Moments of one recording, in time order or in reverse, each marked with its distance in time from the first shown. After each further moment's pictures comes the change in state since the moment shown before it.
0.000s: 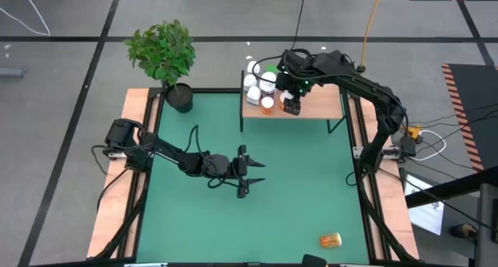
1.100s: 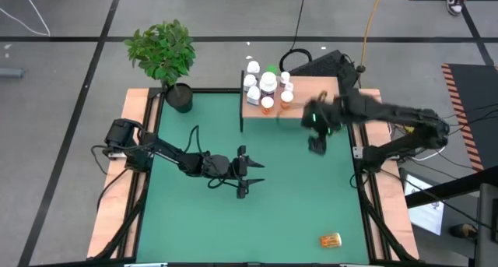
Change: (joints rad) left arm -0.002 0.000 0.000 -0.023 0.000 -0.009; right arm 0.340 -0.449 -0.415 -0.044 0.049 0.388
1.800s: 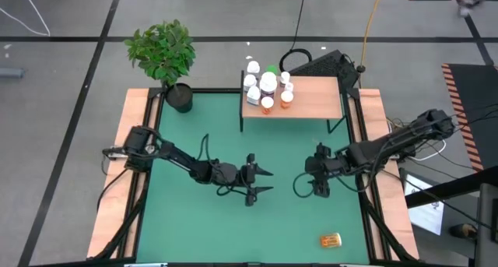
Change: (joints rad) left arm -0.036 0.175 0.091 0.158 0.001 -0.042; right arm 0.552 -0.162 -0.638 0.552 0.113 0.396
